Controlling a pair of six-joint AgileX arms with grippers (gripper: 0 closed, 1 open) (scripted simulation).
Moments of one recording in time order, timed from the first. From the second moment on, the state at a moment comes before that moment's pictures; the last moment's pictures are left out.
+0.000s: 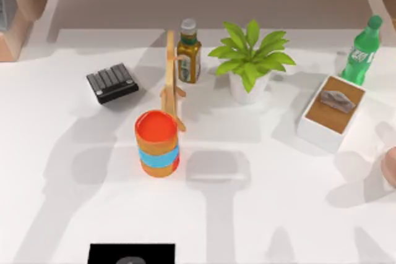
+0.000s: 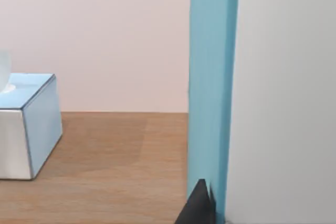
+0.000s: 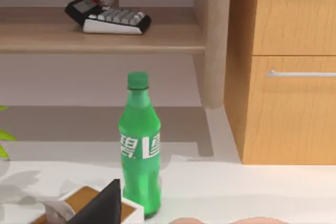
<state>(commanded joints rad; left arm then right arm) -0.58 2.04 2.23 -0.17 -0.54 0.01 0.00 0.00 0.00 0.00 0.00 0.00</state>
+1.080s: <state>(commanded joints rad) -0.15 1.80 2.01 0.03 -0.44 0.36 0.00 0.00 0.00 0.00 0.00 0.00</state>
